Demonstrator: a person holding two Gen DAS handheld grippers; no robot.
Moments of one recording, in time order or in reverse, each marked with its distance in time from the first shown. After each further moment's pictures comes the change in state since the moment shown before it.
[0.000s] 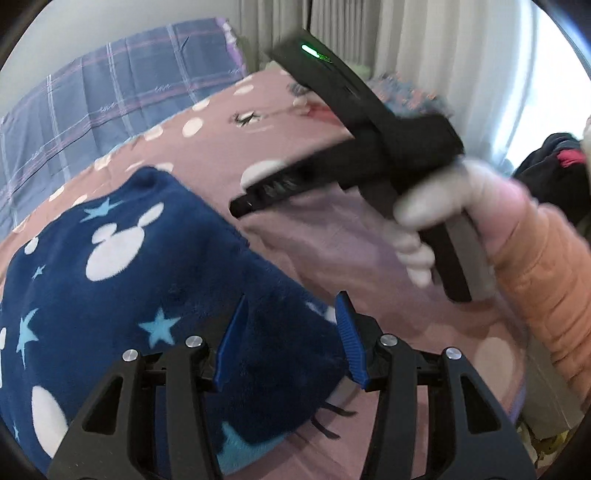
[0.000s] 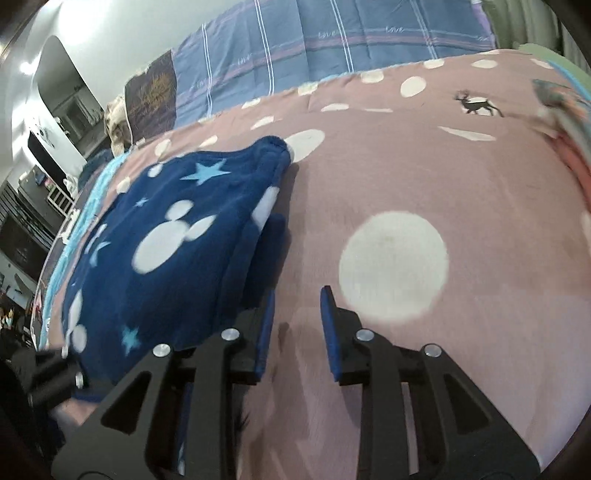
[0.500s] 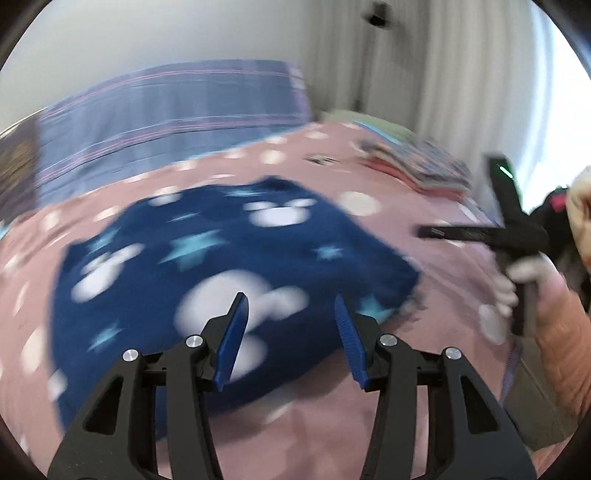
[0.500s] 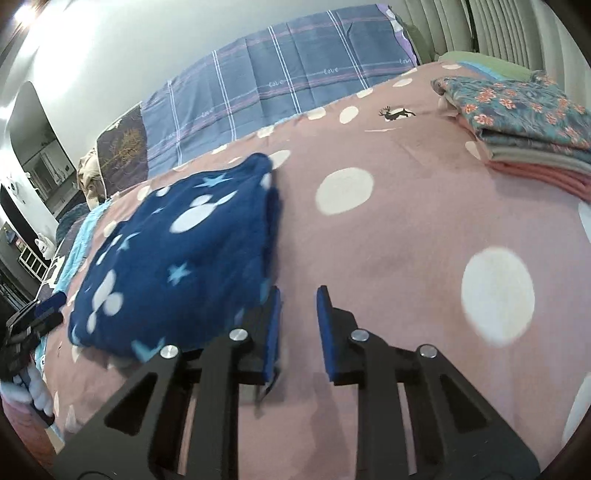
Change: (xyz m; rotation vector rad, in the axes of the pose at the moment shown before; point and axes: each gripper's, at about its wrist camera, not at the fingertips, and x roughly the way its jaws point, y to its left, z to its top) left arm -0.125 0.079 -0.078 -0.111 -0.197 0.035; right arm -0.091 0.030 -0.106 0.176 -0.232 -0.145
